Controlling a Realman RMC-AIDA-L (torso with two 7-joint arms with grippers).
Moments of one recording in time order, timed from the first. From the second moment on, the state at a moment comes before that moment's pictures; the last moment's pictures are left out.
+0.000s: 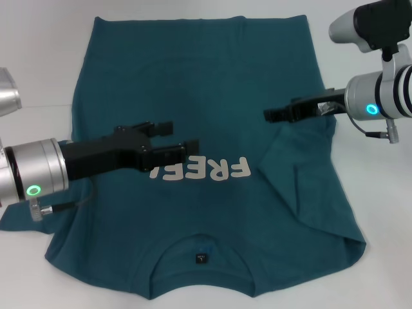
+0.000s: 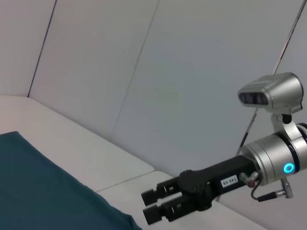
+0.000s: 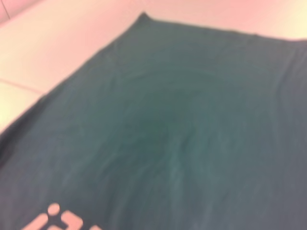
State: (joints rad) left arm -0.68 -2.15 0.61 0.67 1.95 1.47 -1.57; right arm 0.73 2.09 -1.02 -0.91 -2.41 -0.93 2.33
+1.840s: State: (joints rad) left arm -0.68 -2.15 0.61 0.67 1.94 1.46 -1.60; right arm 0.83 2.09 -0.99 -0.70 -2.81 -0.90 2.43
